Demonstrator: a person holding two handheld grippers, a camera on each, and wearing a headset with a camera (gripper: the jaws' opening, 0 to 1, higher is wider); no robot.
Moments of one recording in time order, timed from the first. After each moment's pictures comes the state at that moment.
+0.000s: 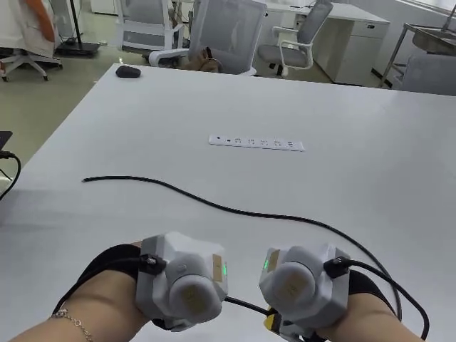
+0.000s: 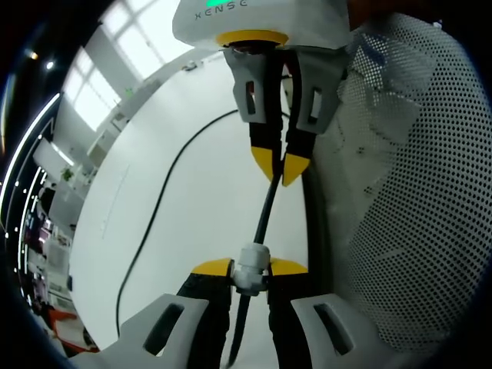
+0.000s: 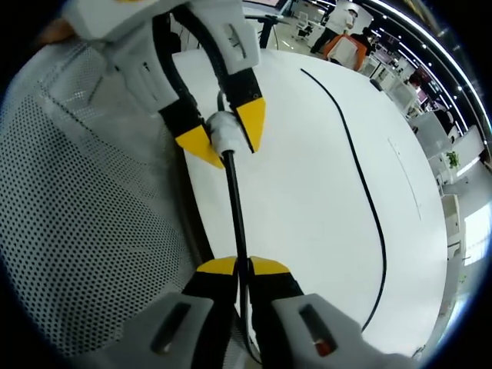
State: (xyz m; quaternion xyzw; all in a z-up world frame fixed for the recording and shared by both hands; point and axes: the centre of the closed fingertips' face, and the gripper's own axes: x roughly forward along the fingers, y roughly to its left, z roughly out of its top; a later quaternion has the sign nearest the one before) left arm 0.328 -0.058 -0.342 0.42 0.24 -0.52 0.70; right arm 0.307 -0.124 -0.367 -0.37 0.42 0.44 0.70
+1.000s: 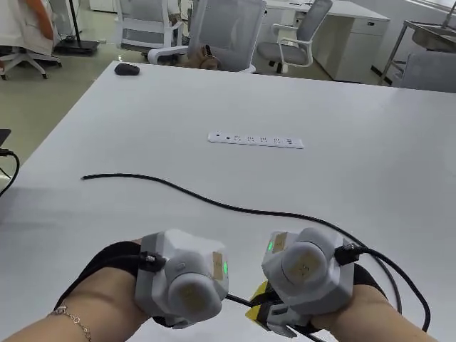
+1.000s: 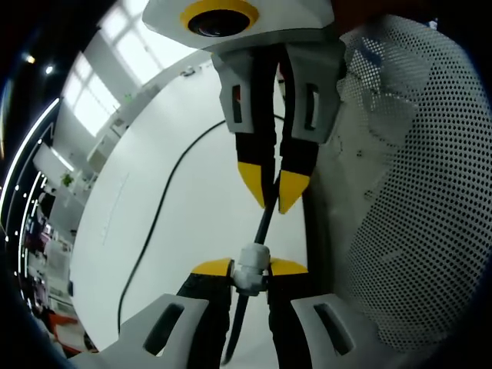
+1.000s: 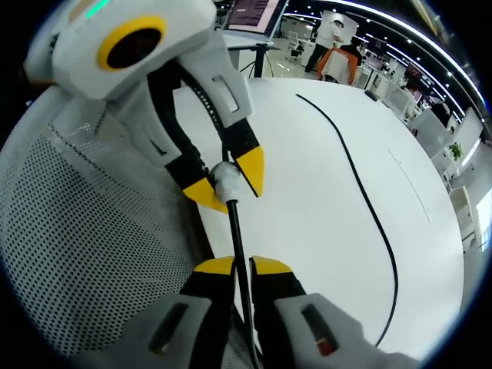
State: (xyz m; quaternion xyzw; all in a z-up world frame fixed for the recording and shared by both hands) left arm 0.325 -0.065 -0.336 0.42 0.23 -0.53 0.70; right arm 0.306 -0.094 -0.345 -0.30 0.38 0.48 0.73
